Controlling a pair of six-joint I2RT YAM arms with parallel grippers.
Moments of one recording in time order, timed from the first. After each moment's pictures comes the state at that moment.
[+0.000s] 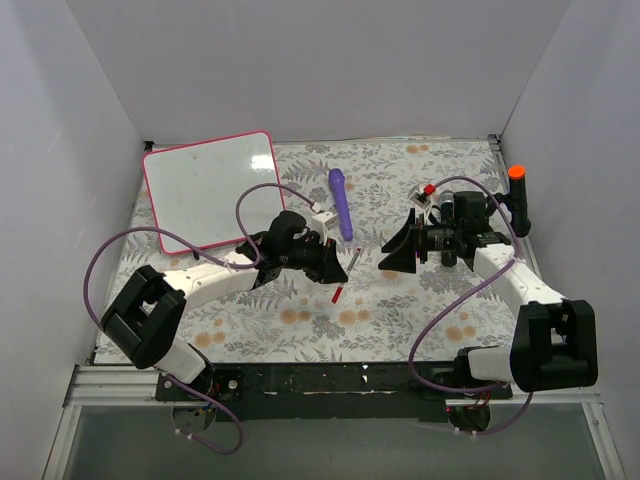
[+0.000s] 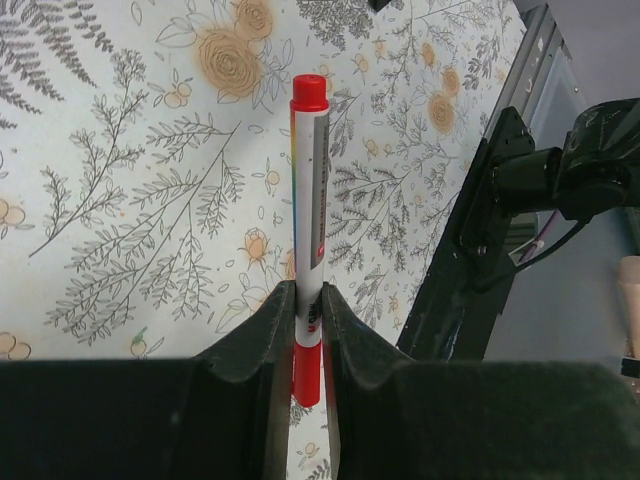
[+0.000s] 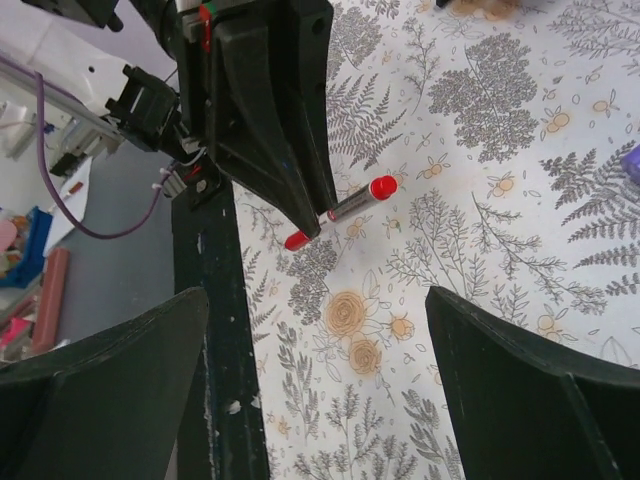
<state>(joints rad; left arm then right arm) -0.72 1.49 0.84 0.08 0.57 -0.41 0.13 1.29 0.77 -0.23 -1.30 -0.13</state>
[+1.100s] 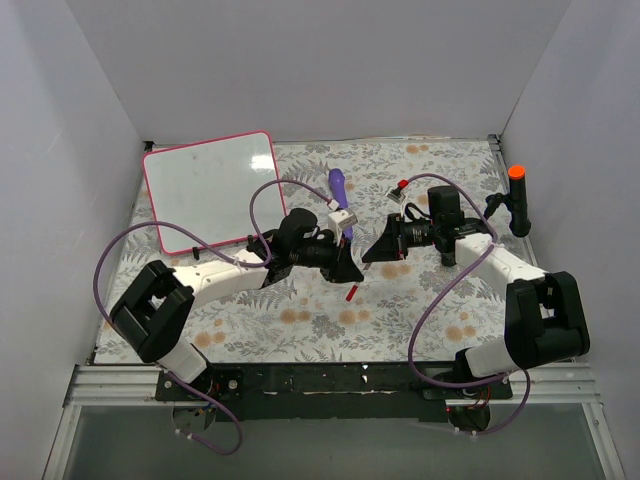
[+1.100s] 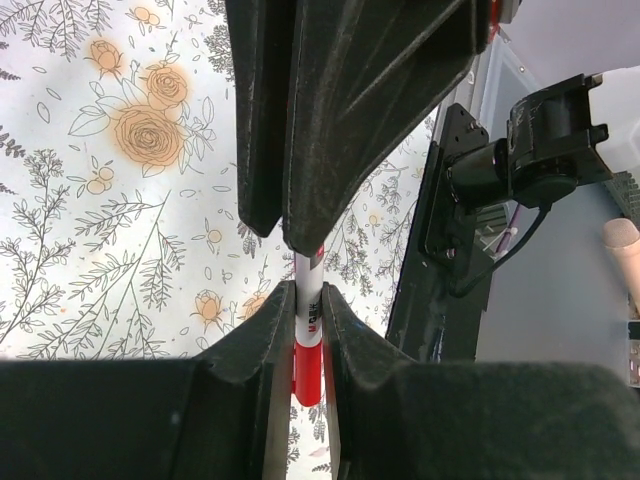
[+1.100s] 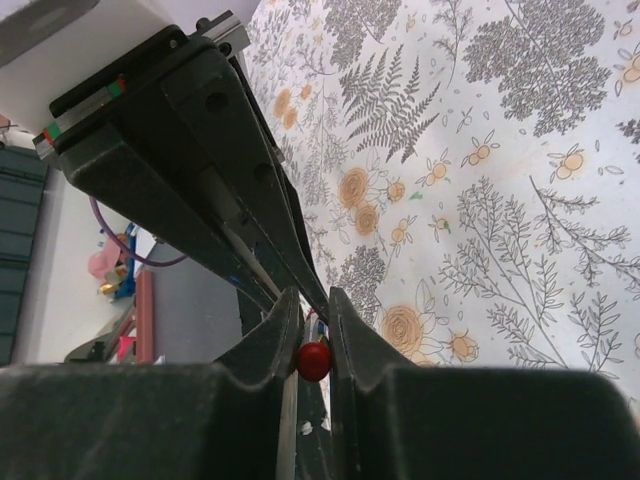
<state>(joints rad) -0.79 1.56 0.90 0.20 0.64 -0.34 0.28 1.43 0.83 -0.11 -1.21 0.23</state>
